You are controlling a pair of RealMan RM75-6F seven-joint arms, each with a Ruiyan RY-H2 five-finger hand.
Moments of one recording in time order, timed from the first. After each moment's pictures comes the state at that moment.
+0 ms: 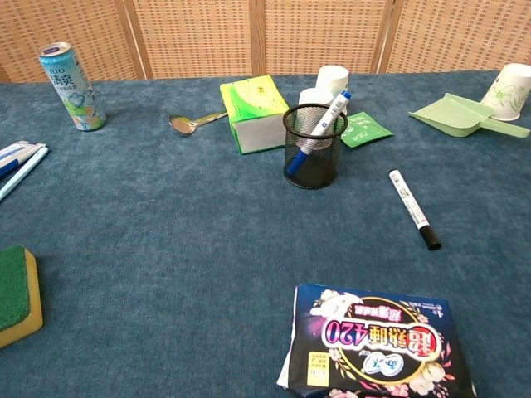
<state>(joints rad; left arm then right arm) -0.20 -0.84 0.11 -1.96 1.42 1.53 -0.01 0.17 -1.08 0.13 -2.05 -1.43 1.35 -0.45</state>
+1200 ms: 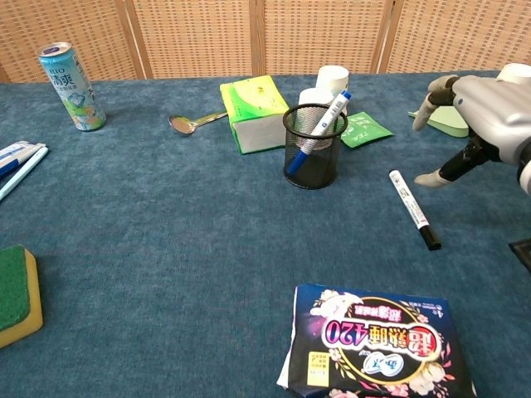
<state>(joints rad) -0.15 -0.80 0.03 -1.90 1.50 1.48 -0.14 0.45 -1.76 0.28 -1.62 -1.08 1.41 -0.76</state>
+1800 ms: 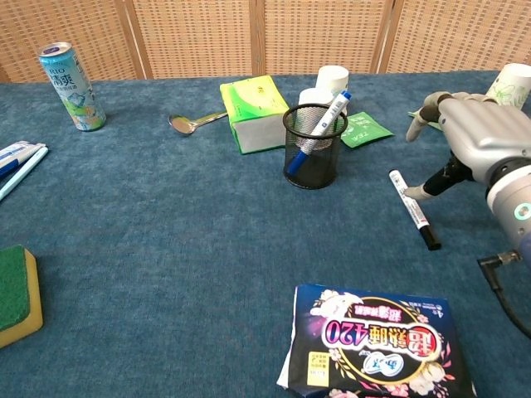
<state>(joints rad) -0.14 -0.80 0.02 -1.89 1.51 1.46 -0.15 0.47 -1.92 0.28 -1.46 -1.08 1.49 -0.78</state>
